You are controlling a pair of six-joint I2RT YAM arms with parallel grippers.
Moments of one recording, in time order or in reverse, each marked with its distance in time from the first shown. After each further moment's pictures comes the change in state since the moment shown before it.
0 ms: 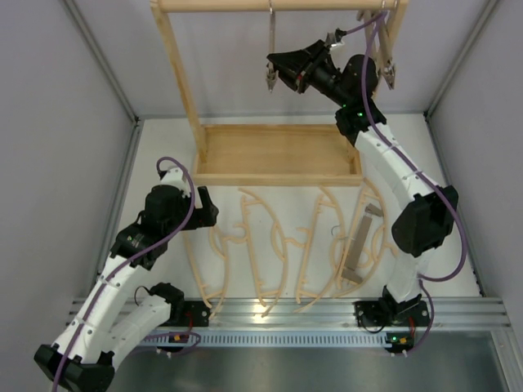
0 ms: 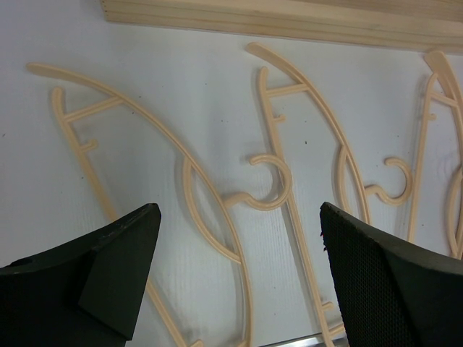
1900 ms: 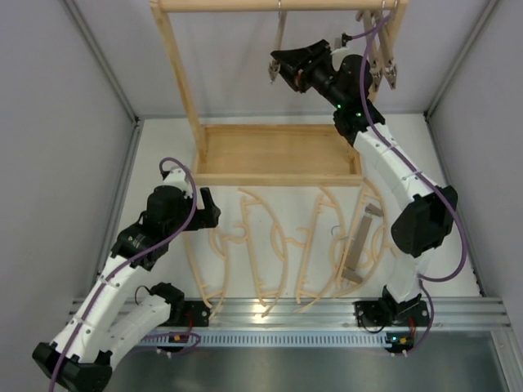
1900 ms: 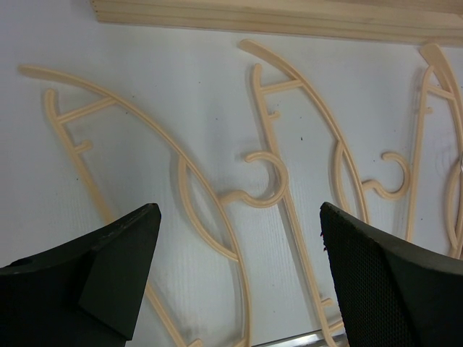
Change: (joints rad) left arm -0.031 0.000 0.000 0.000 -0.008 0.000; right arm 0.013 0.009 0.023 -0.114 0.214 -0.069
